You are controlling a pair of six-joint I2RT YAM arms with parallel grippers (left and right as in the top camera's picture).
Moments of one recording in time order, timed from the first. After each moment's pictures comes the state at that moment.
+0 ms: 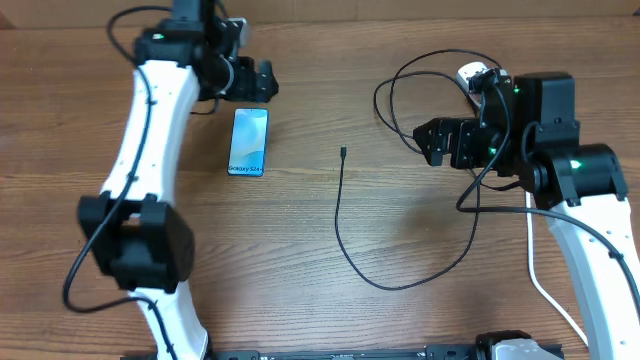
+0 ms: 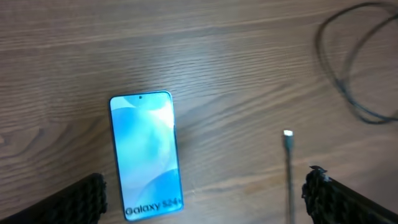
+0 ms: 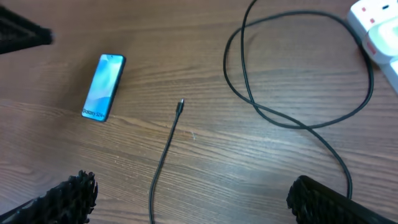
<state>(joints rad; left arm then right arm) -0.11 2.04 1.98 -1.09 0.24 -0.06 0.10 1.32 1.33 -0.91 -0.33 0.12</state>
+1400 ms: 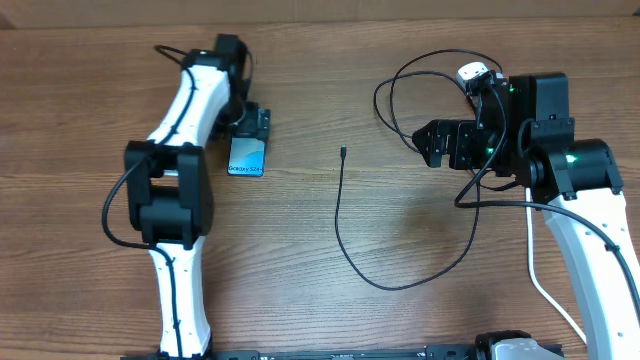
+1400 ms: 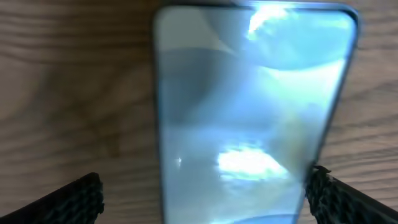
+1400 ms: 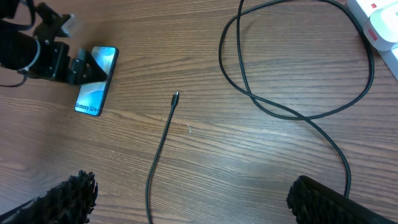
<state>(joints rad) -0.10 2.36 1.98 -1.13 -0.01 -0.09 0.10 1.34 1.33 -0.93 -0.32 0.12</state>
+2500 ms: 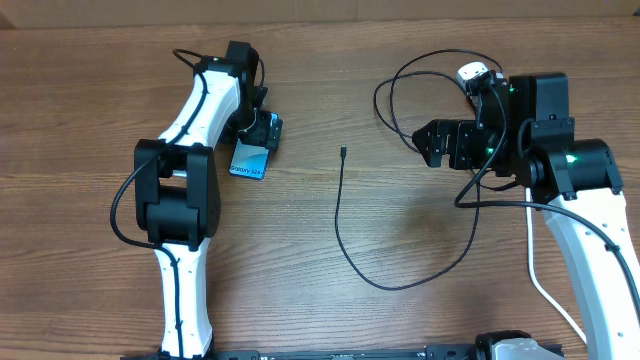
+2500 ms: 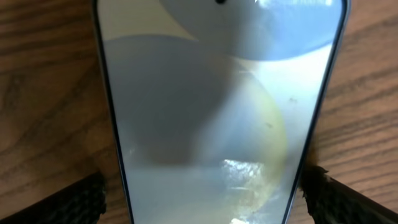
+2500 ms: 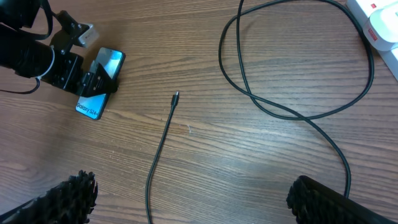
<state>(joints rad) -0.16 2.36 1.92 -1.10 0.01 0.02 0.10 1.34 1.33 -0.93 -0.32 0.12</state>
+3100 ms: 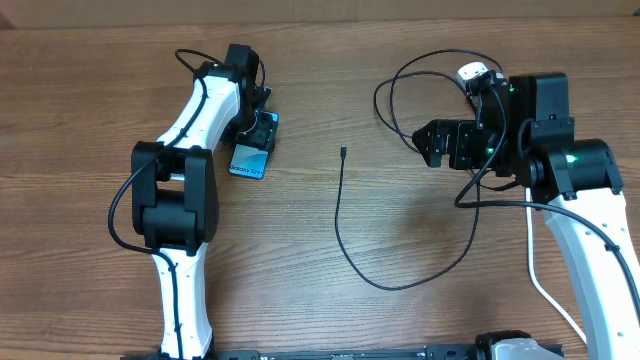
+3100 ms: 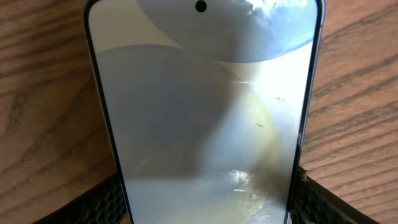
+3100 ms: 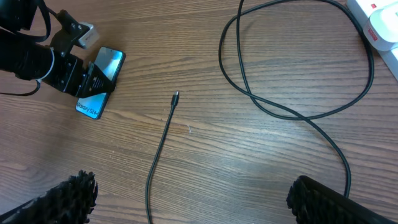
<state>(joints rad) -0.16 2.32 1.85 -1.01 0.01 0.08 0.10 1.34 1.33 -0.93 -0.32 0.12</state>
